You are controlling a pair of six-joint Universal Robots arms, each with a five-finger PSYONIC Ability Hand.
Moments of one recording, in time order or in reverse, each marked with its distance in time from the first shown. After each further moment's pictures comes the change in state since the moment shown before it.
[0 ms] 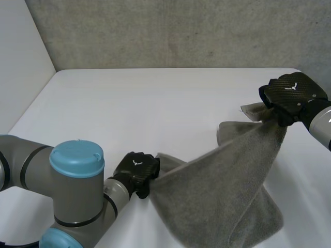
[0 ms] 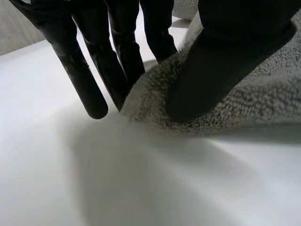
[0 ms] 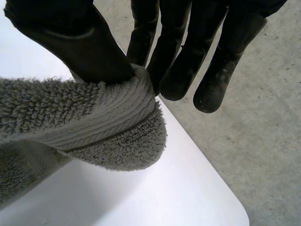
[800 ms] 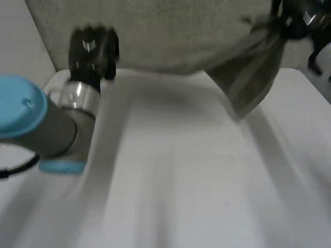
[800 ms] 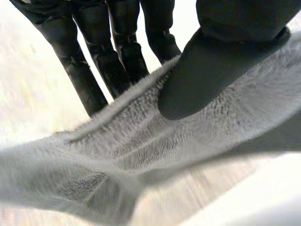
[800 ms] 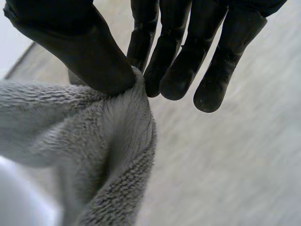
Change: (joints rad) left arm 0.159 0.141 0.151 0.490 -0.117 0.056; right arm 0.025 0.119 -0.246 -0.425 -0.018 0.553; left_hand 0.075 0.097 0.106 0.104 0.091; right_hand 0.004 0.012 0.005 0.009 0.000
